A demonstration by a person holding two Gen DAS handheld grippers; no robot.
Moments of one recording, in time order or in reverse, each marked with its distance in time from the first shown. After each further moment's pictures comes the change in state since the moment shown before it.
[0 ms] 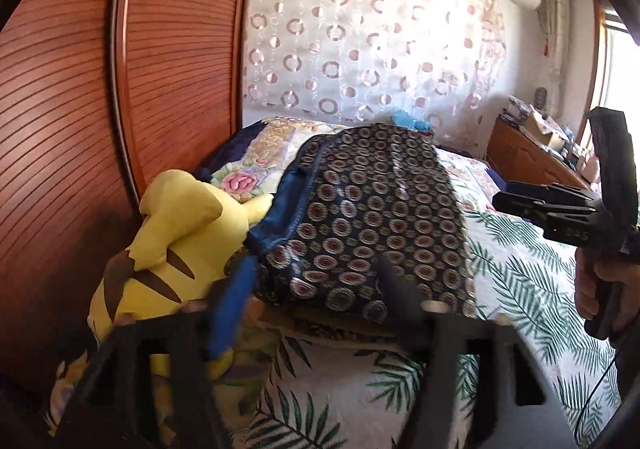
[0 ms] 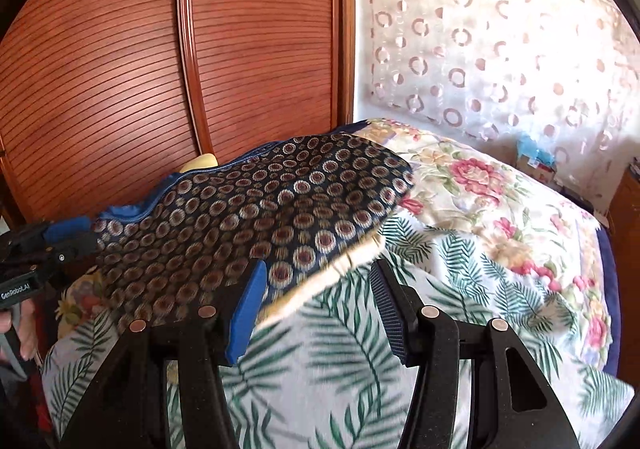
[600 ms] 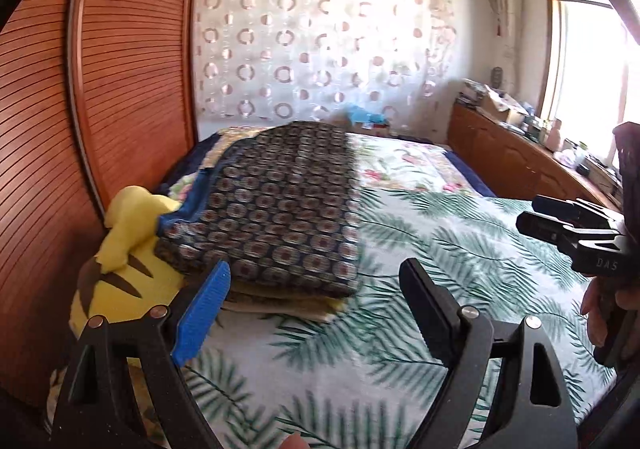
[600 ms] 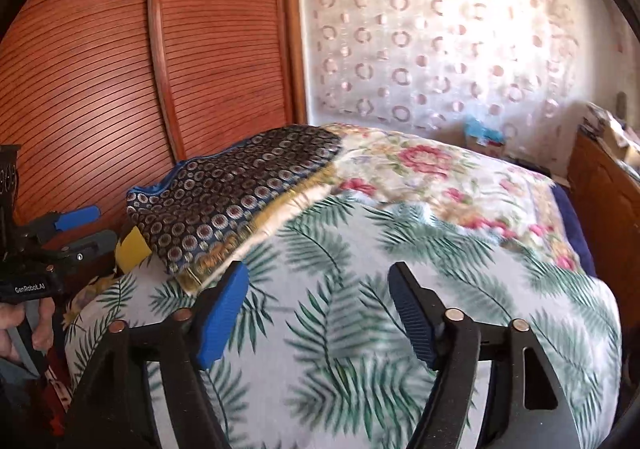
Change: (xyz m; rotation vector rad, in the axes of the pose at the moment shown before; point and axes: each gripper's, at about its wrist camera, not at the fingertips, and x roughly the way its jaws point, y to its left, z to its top) left arm -0.040 -0.076 -0.020 0.118 -0.007 -0.110; right arm -0.141 0.005 -0.082 0.155 -0.058 -0.145
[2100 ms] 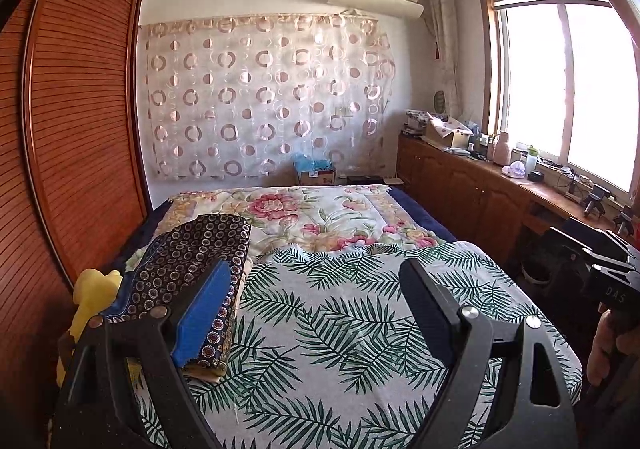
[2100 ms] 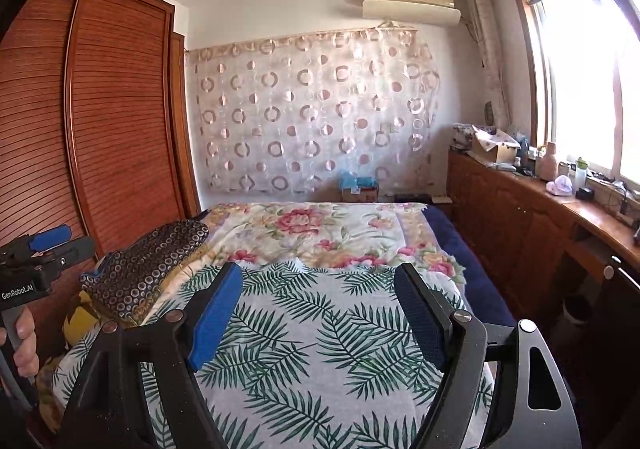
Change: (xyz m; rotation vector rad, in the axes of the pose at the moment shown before) left arm -0.068 -0.117 0.061 0.114 -0.169 -0.118; right arm -0.176 -0.017 -0.037 0.170 -0.256 -0.355
